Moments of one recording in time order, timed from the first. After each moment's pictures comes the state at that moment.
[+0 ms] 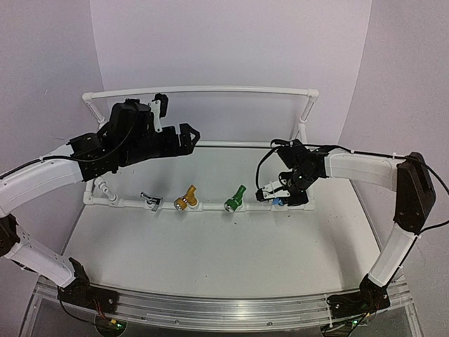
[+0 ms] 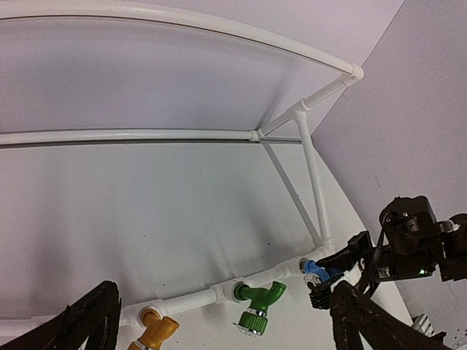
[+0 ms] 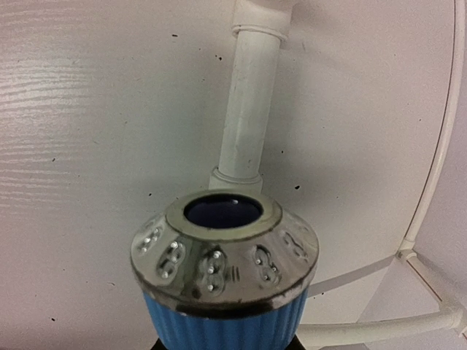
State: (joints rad) left arm -0.86 1.32 1.27 -0.29 -0.27 -0.52; right arm 0.59 1.75 1.30 -0.71 0.12 -1.21
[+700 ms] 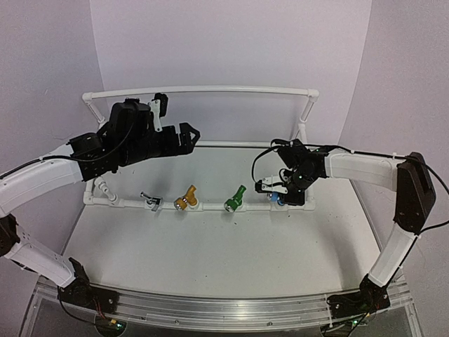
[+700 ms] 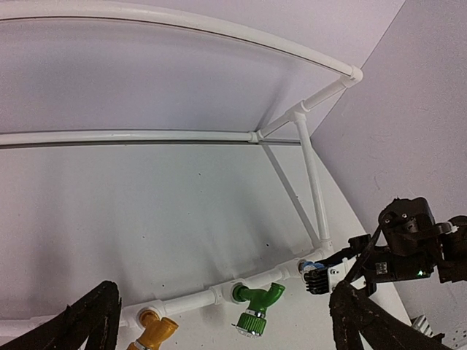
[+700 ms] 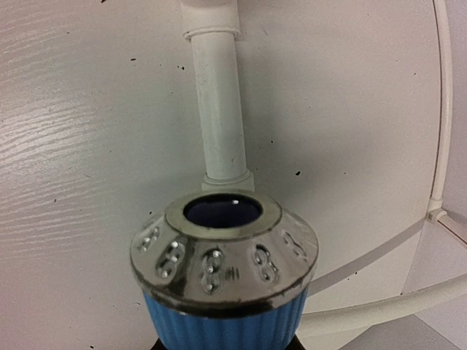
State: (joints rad) left arm -0.86 1.33 1.28 -0.29 -0.27 -0.52; right arm 0.59 1.75 1.30 -0.70 0.12 -0.94
